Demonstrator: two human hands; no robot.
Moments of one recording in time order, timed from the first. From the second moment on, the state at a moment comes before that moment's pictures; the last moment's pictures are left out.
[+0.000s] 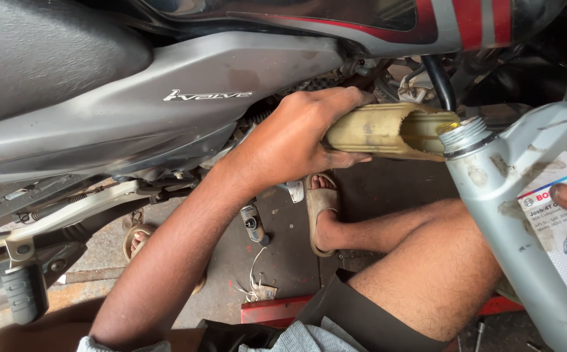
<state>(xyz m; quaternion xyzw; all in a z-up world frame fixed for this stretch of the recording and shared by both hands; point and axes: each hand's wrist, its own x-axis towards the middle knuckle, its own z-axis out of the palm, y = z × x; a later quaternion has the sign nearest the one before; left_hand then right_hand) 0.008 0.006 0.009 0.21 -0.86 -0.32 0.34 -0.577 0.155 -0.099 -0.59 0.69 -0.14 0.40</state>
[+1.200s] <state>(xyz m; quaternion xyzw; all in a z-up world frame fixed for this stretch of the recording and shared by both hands) 0.007 0.005 0.005 0.19 -0.87 -0.30 0.35 -0.625 0.168 -0.094 -0.40 0.78 -0.18 0.45</state>
